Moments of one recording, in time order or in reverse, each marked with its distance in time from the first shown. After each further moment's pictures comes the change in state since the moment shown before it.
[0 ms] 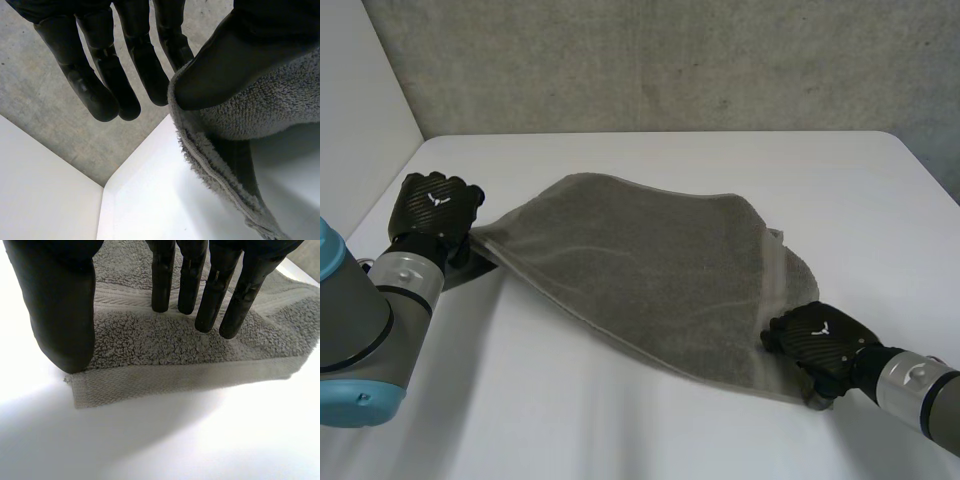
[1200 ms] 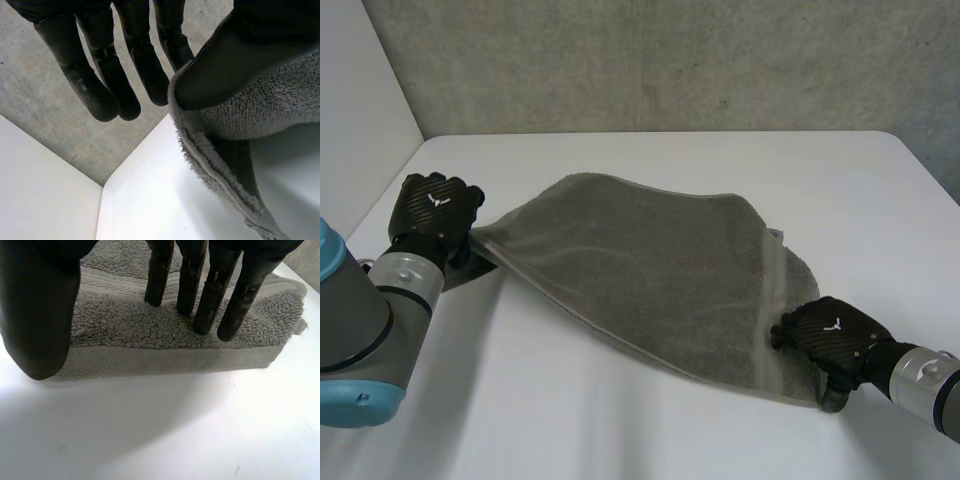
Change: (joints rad) left arm 0.001 -0.002 -0.001 0.000 0.002 0.000; right arm -0.073 0.021 0.002 -0.016 -0.049 -0.076; left_hand 0.000 0.000 0.000 0.000 0.000; right_hand 0.055 0.020 0.038 0.040 0.030
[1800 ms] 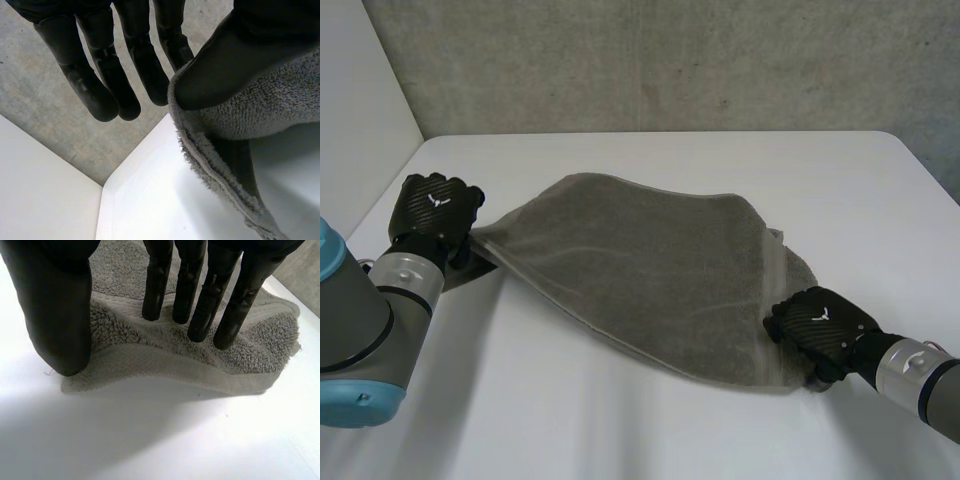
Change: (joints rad) left arm 0.000 -0.001 0.000 0.000 0.000 0.000; right arm 0.062 0.002 -0.033 -0.047 0.008 0.065; left_hand 0.000 0.000 0.000 0.000 0.000; right_hand 0.105 0.102 0.111 0.110 0.145
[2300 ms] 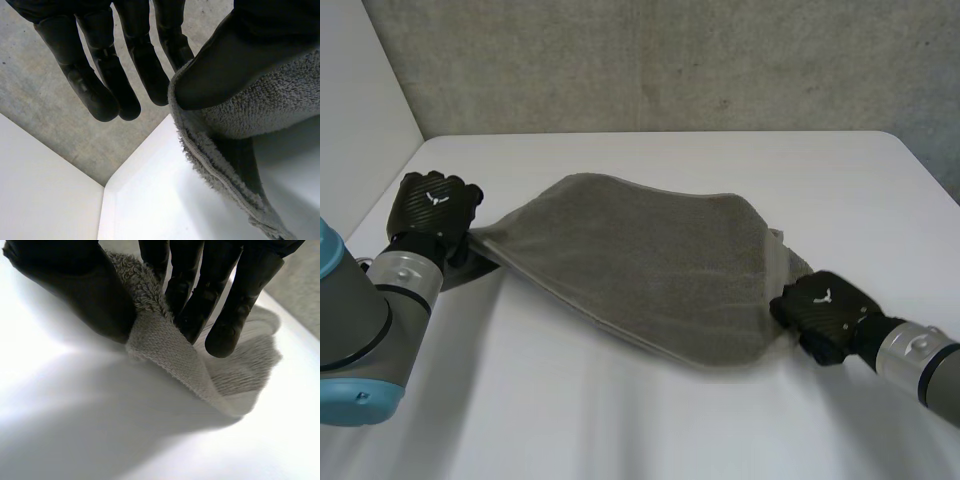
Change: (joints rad) left arm 0.003 0.003 0.003 0.000 0.000 0.000; right arm 0.023 -0.032 -0.048 0.001 0.020 0.089; left_hand 0.000 0.000 0.000 0.000 0.000; right_hand 0.678 0.684 0.664 0.701 0.679
